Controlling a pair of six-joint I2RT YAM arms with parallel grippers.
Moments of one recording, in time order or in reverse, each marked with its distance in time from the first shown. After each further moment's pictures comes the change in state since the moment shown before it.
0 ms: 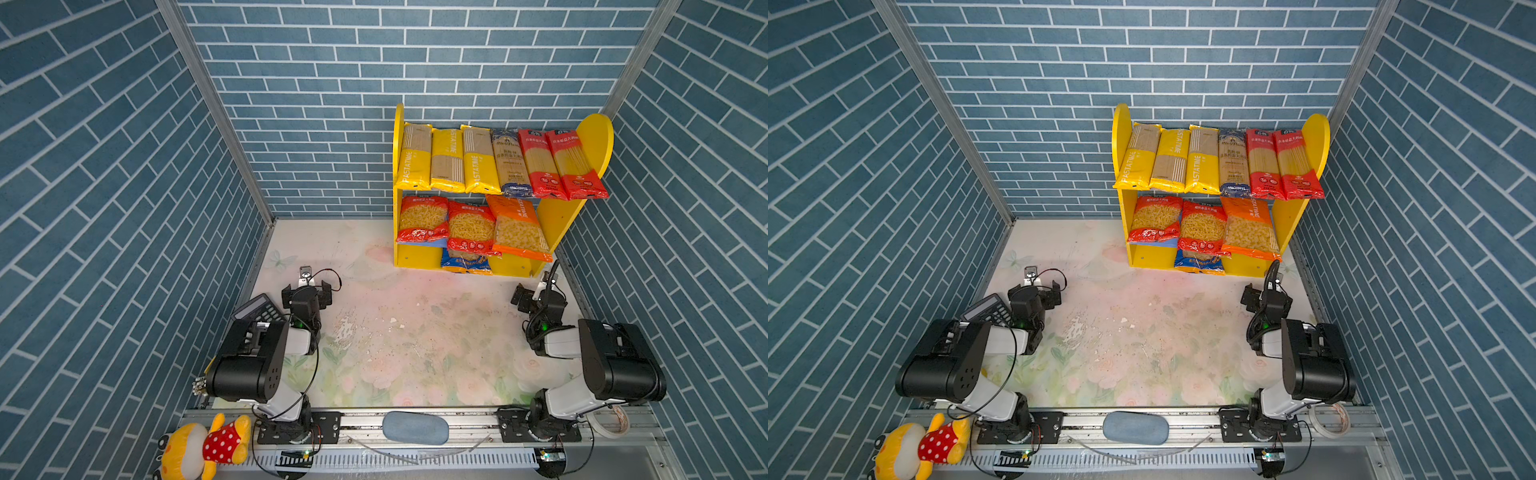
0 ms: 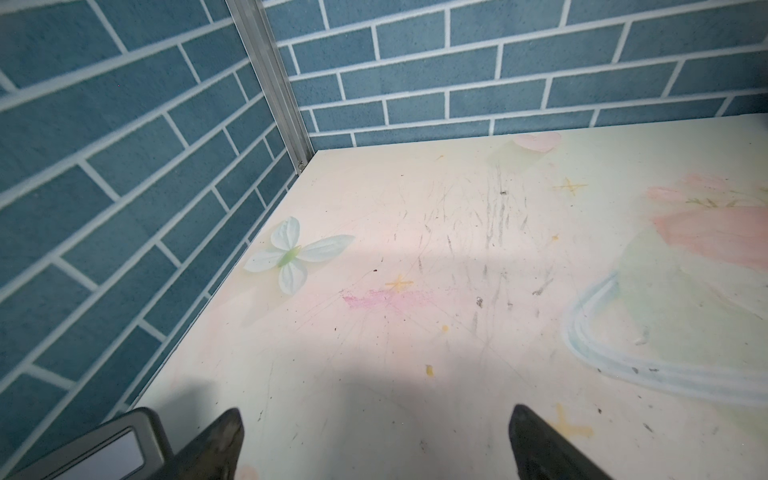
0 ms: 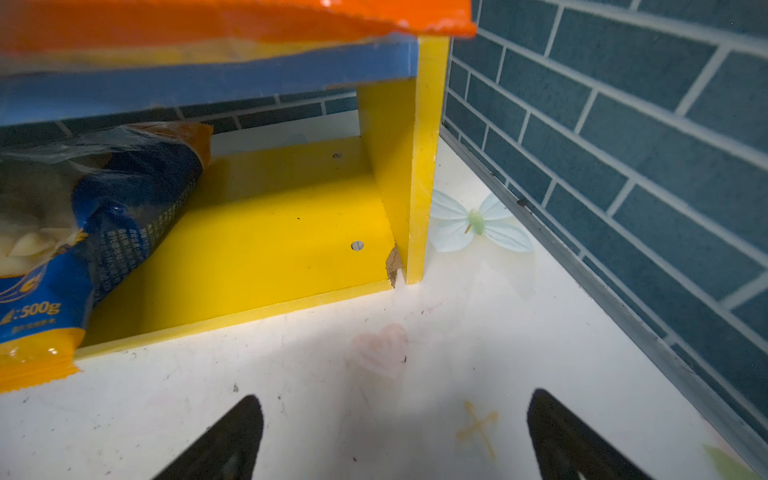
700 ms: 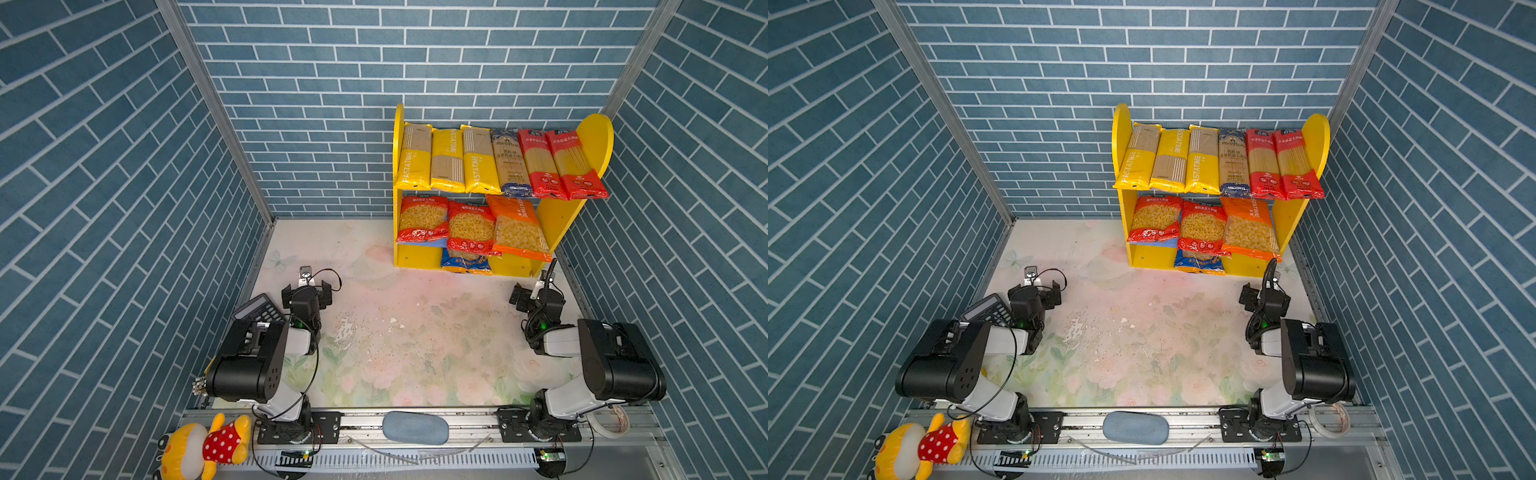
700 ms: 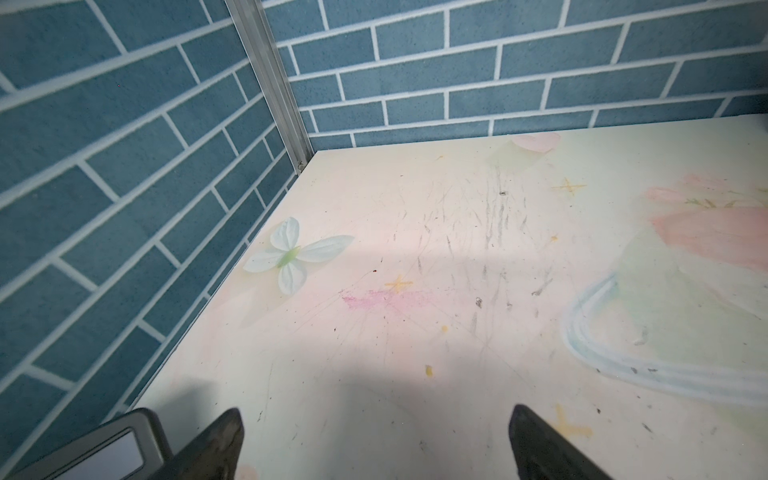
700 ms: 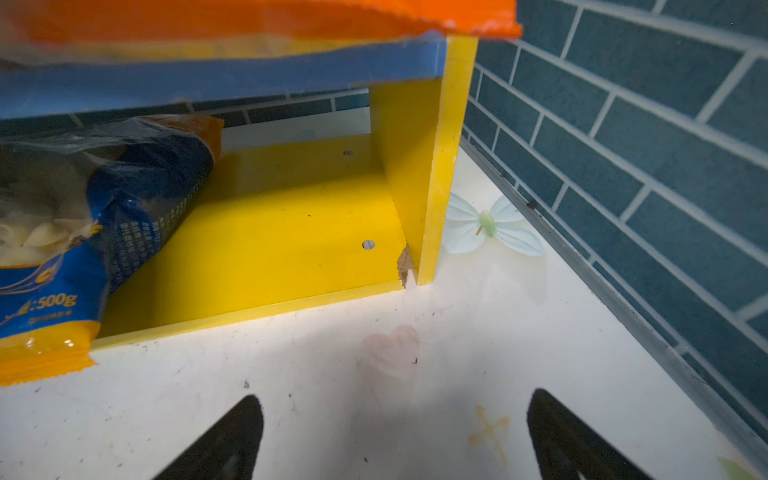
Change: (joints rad) left arm 0.000 0.000 0.000 0.000 0.003 0.000; right arm 0.018 0.000 0.006 -0.019 -0.002 -0.016
